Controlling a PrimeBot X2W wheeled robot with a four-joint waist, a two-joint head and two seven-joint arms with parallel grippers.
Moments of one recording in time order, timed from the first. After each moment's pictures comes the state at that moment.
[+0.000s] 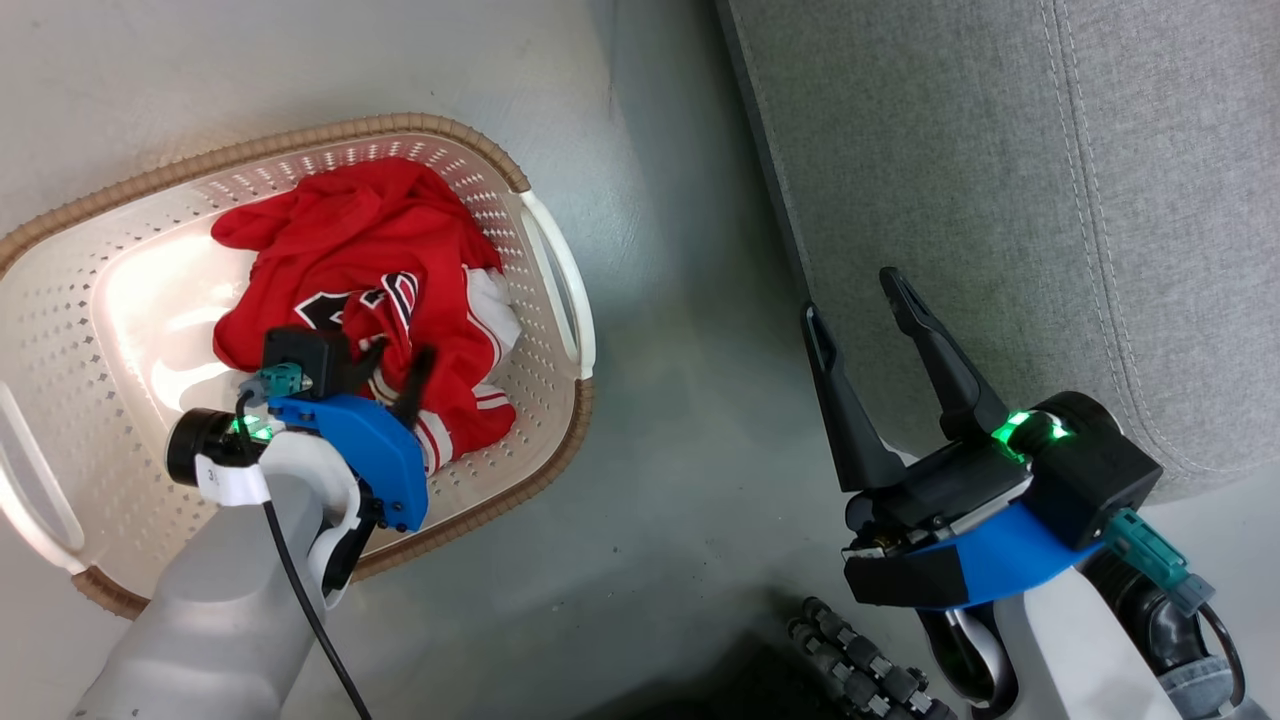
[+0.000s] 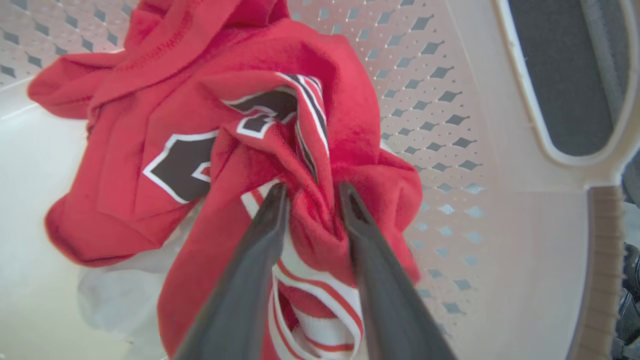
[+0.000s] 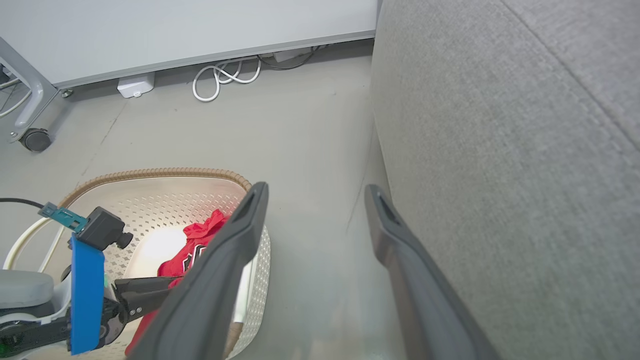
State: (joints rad) left arm -0.76 0.29 -0.85 0.98 -0.80 -0.13 -0.16; right arm -0.29 -0.05 0.26 0.02 0.21 0.13 -0.26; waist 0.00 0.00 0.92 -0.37
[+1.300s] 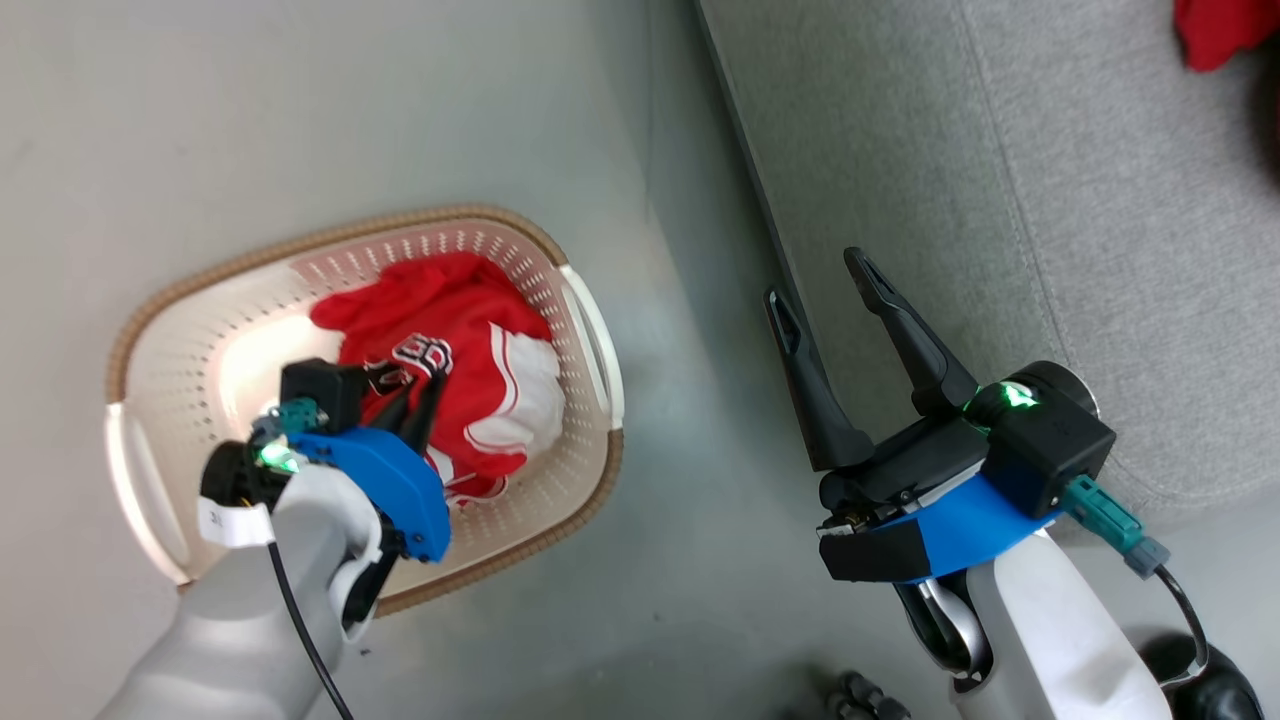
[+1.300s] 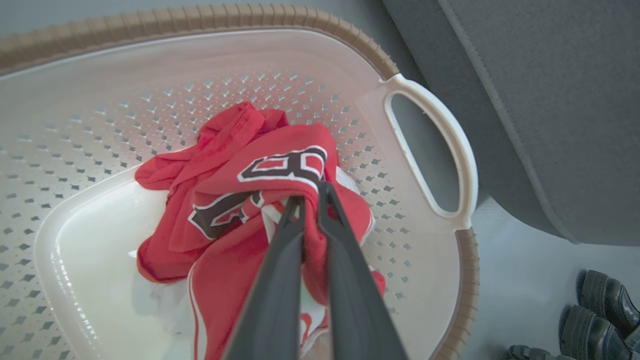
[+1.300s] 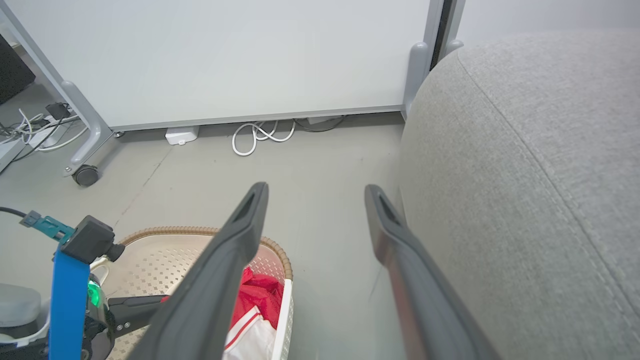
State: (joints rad) left arm -0.76 0.30 -1.06 0.96 -1.04 -0.13 -0.25; right arm -0.36 -0.05 0.30 0.09 0.18 0.13 -0.26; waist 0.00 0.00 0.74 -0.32
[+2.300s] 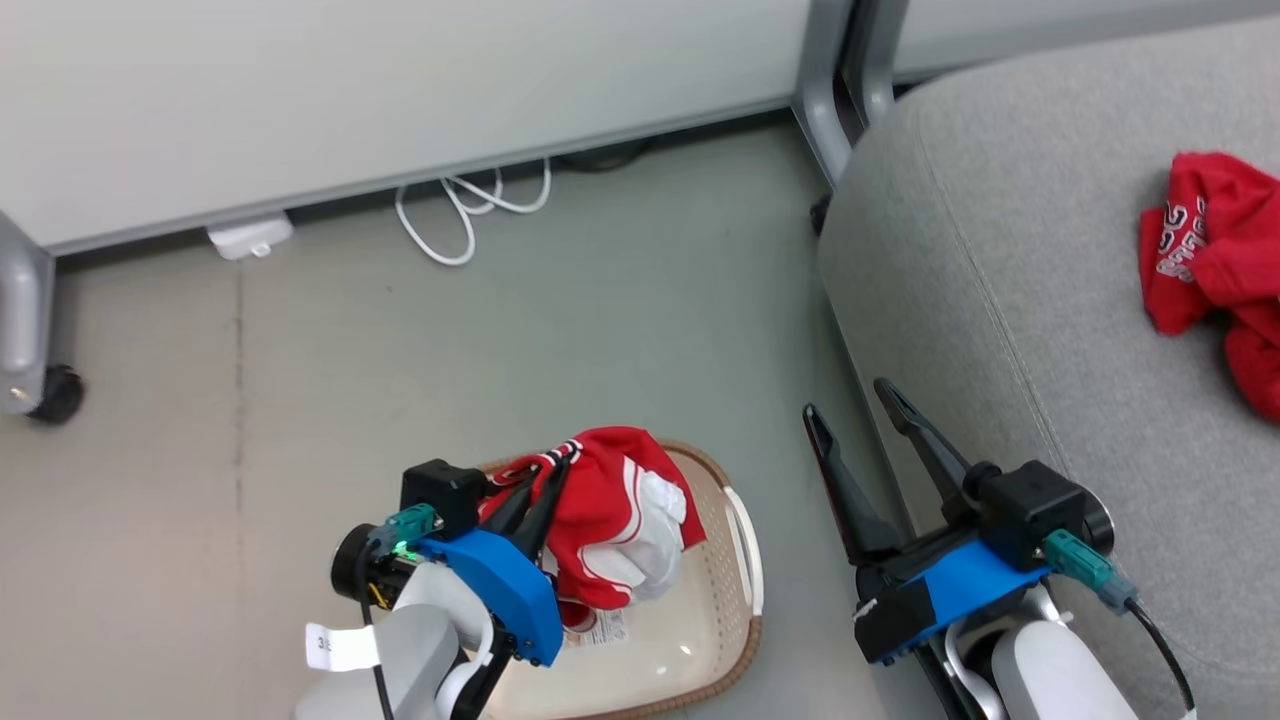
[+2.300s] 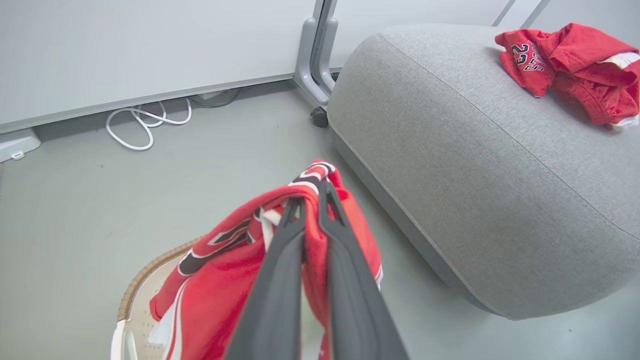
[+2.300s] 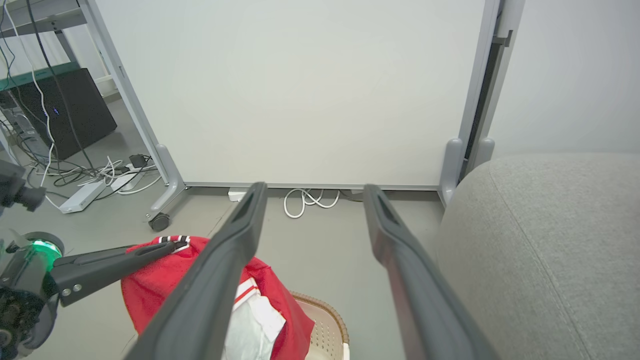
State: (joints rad) left arm -0.53 0.19 -0.87 0.79 -0.83 -0.13 -0.26; right arm -0.22 -0.05 0.22 0.17 0.15 0.13 -0.15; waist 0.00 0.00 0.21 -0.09
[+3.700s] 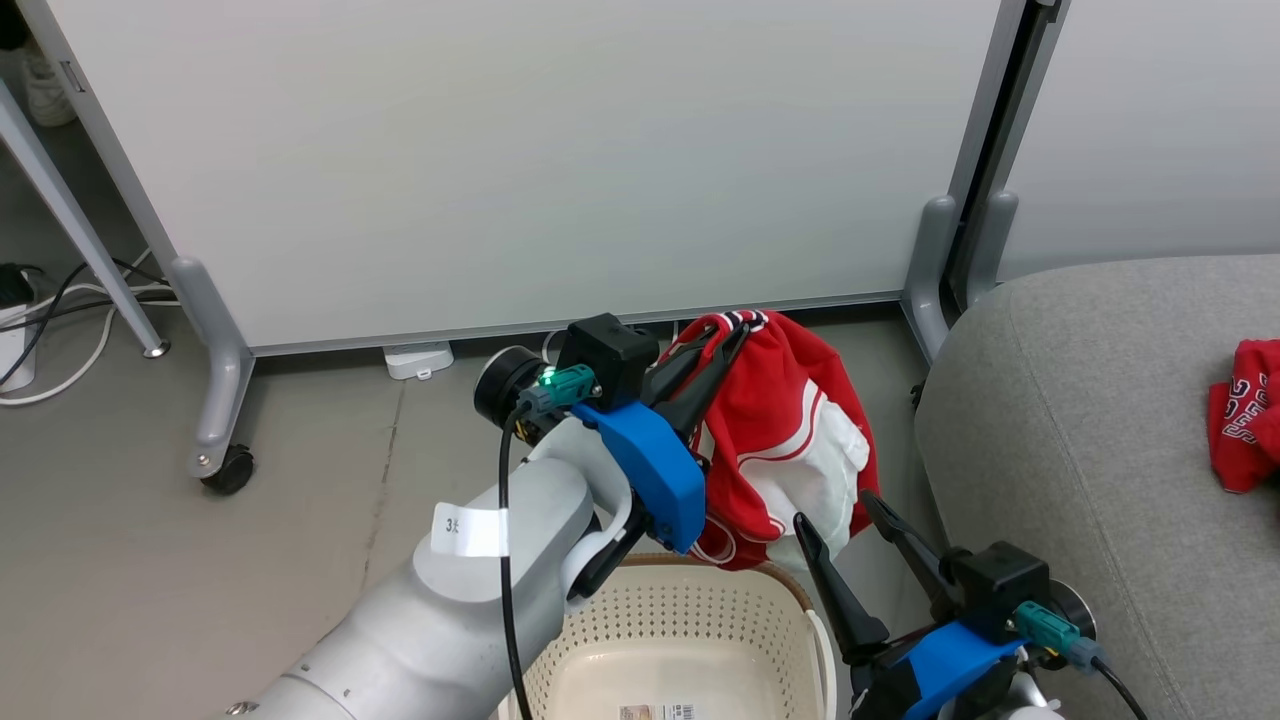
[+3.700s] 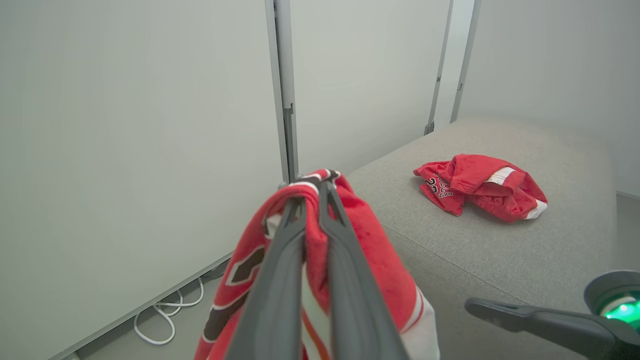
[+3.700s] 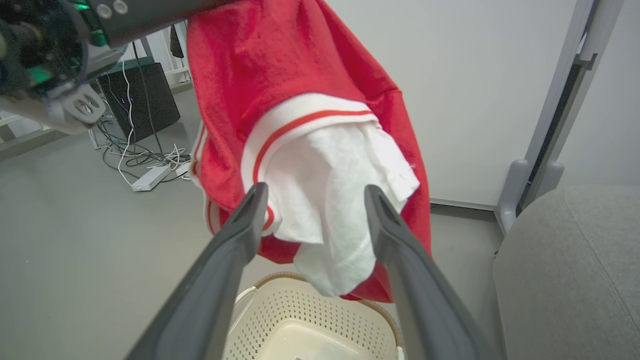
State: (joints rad) left arm -0.82 0.07 -1.08 0.75 -0.86 -0.13 -0.26; right arm -0.08 -0.05 0.24 0.18 0.17 0.13 -0.08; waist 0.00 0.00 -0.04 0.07
